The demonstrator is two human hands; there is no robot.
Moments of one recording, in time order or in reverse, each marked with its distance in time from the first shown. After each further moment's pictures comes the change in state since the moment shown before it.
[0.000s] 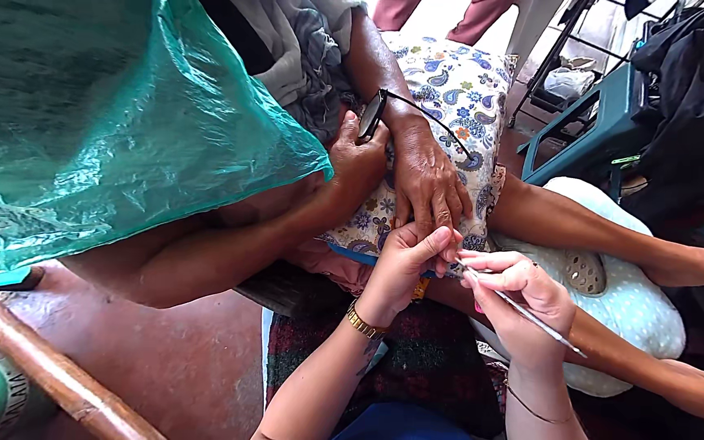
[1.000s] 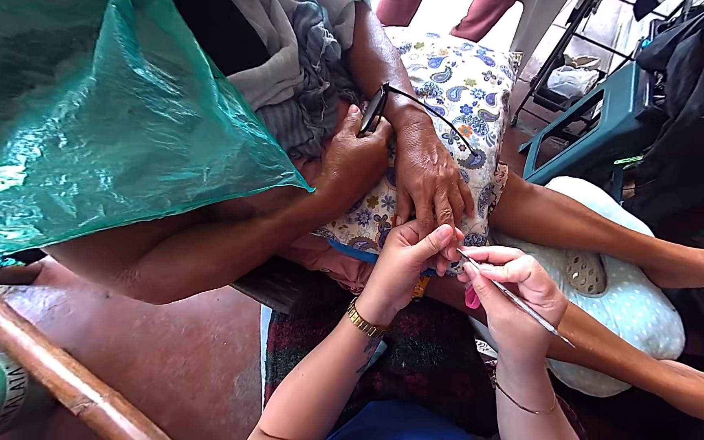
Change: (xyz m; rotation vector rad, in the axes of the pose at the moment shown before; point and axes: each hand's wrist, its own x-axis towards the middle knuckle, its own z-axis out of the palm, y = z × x) left_hand 0.000 -0.002 0.000 0.009 -0.009 0.001; right_hand -0.005 0.006 0.010 0.107 0.115 0.038
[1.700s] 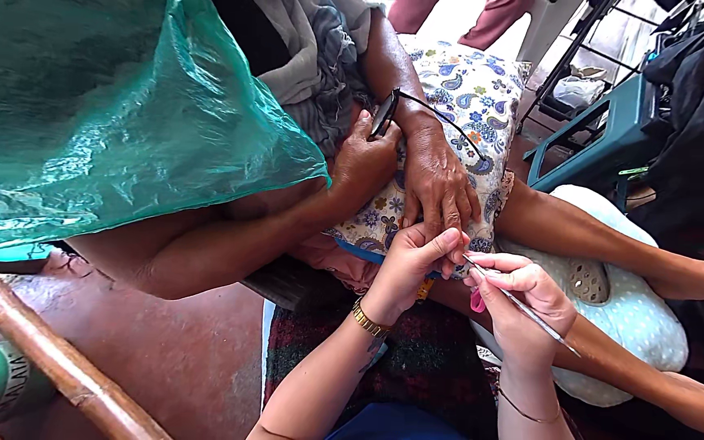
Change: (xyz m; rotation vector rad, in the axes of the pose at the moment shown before) left_hand 0.000 0.002 0.001 -0.006 0.005 -0.008; right_hand 0.002 0.000 -0.001 -0.005 -0.019 -0.023
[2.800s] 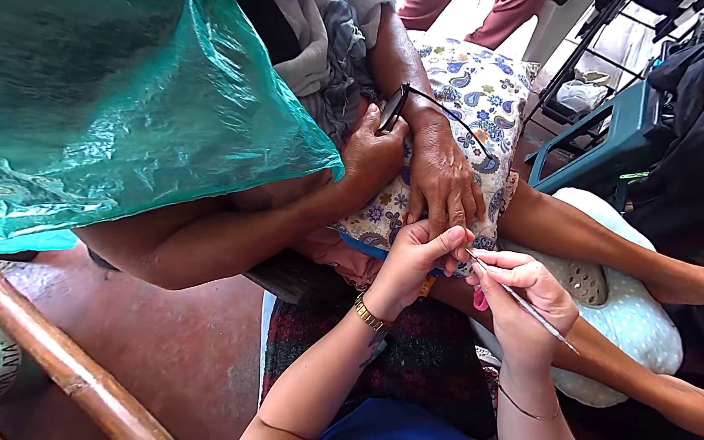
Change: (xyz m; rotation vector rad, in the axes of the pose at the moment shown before) left_hand -0.001 0.001 0.000 0.010 0.012 -0.021; right_hand 0.000 -0.003 0.002 -0.064 0.000 0.005
